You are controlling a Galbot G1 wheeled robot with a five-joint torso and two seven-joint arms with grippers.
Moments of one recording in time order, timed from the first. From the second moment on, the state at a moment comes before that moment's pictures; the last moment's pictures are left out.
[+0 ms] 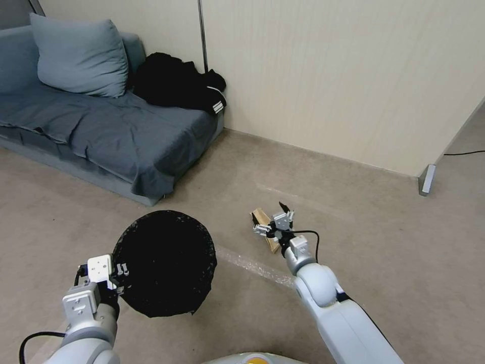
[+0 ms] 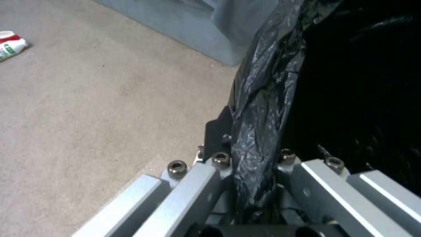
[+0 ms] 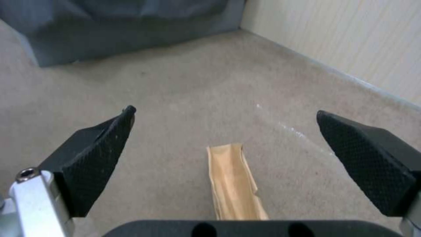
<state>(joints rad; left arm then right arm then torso) 1.83 -1.49 -0.72 -2.43 -0.21 0.59 -0.29 -1.04 1.37 0.10 1.40 0.06 -0.01 0.01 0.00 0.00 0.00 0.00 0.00</state>
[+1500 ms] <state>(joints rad) 1.90 -1.51 -0.68 -2.46 -0.13 0.56 -0.29 -0.60 1.58 0.34 0.43 -0.25 0.25 -0.15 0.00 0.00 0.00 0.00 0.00</state>
